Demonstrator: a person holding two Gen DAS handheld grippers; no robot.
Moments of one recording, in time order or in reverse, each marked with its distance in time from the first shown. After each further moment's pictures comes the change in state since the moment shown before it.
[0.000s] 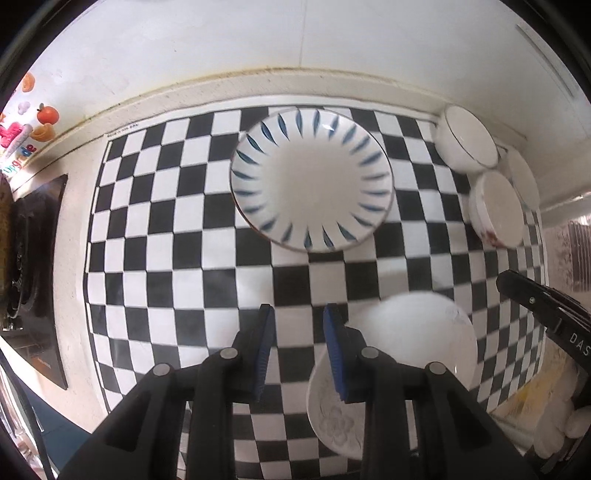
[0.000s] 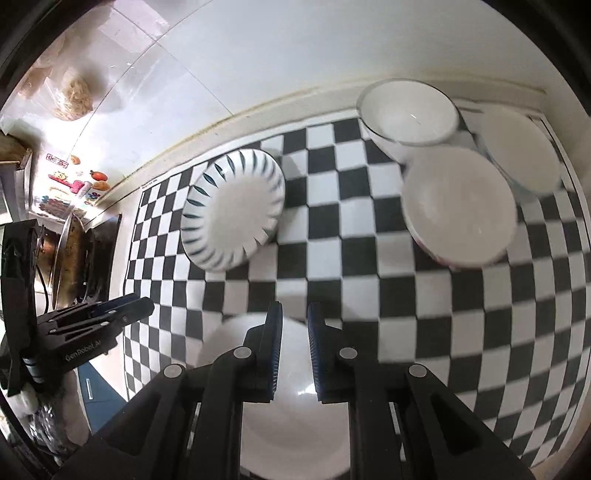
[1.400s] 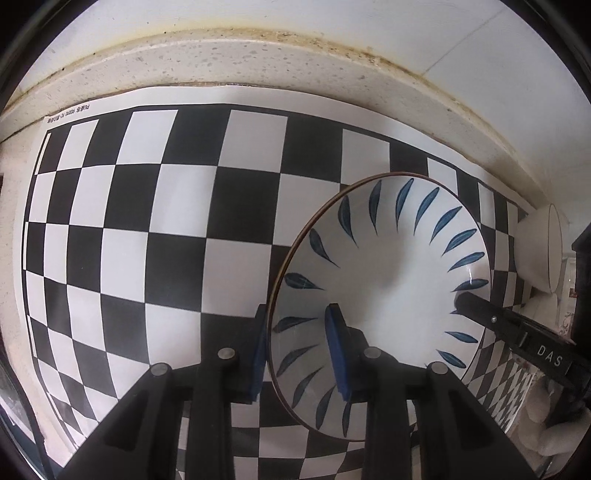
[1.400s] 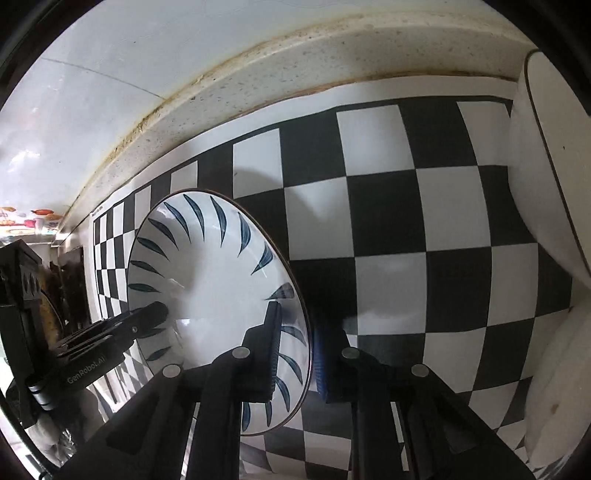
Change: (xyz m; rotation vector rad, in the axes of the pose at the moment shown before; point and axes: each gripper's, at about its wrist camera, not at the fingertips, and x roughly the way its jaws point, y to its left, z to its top) left arm 0.130 0.057 0.117 -0.167 0.123 -0.124; right arm 0.183 0.010 0.133 0.099 0.238 0.015
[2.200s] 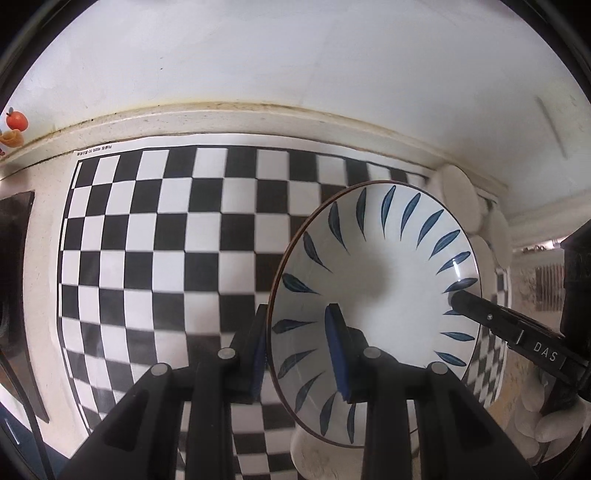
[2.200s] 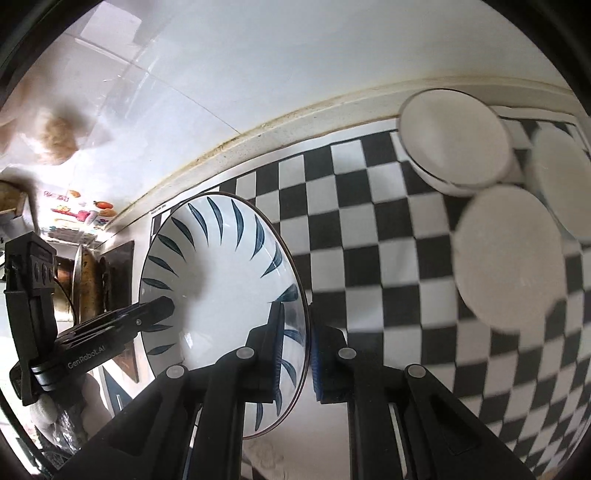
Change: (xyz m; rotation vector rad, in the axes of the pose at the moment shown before) left arm -0.104 -0.055 -0.079 0.133 -0.123 -0.067; right arm -0.141 -0.012 -0.110 -0.024 -0.187 0.073
